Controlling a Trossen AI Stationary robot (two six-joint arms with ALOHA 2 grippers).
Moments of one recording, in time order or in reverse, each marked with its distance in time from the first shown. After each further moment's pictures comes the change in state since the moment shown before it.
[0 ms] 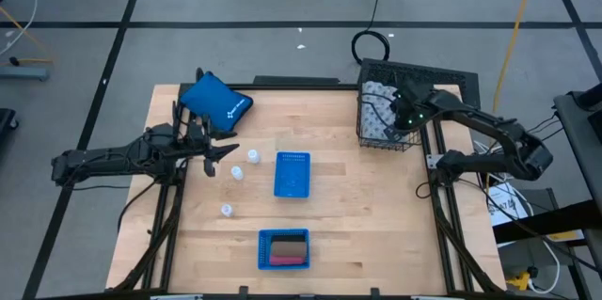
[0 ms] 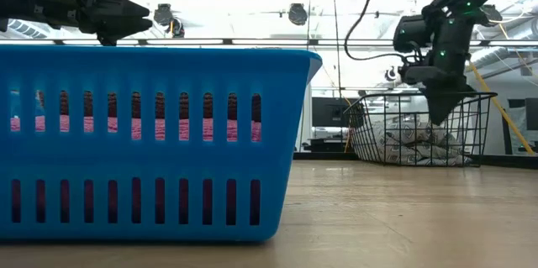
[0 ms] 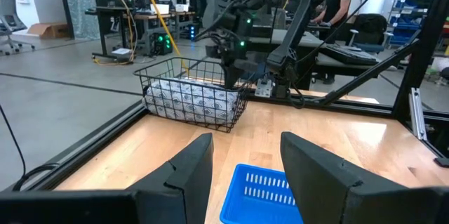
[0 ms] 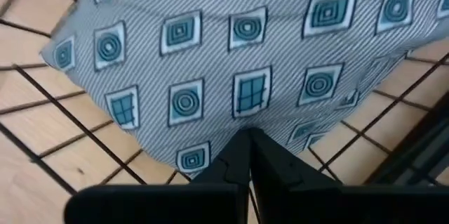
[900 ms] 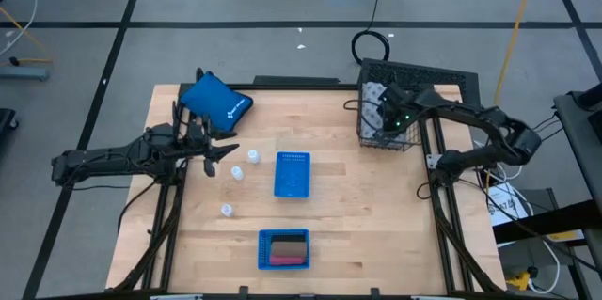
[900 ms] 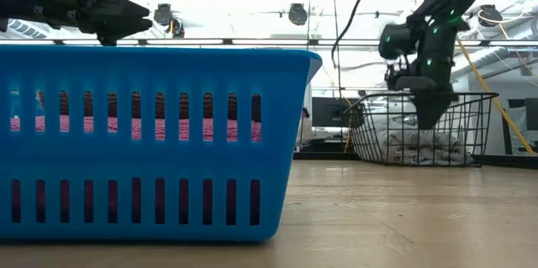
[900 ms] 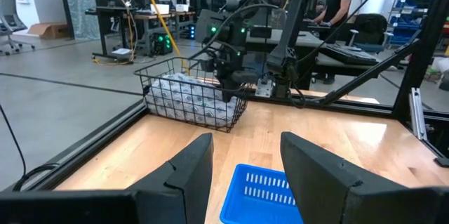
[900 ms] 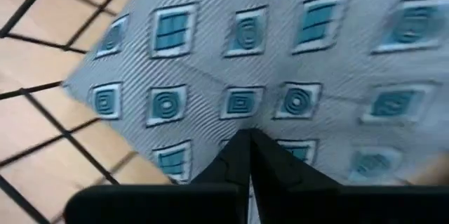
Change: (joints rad) left arm 0.000 0.000 0.000 0.000 0.000 0.000; right arm 0.079 0.184 0.029 0.078 0.023 -0.034
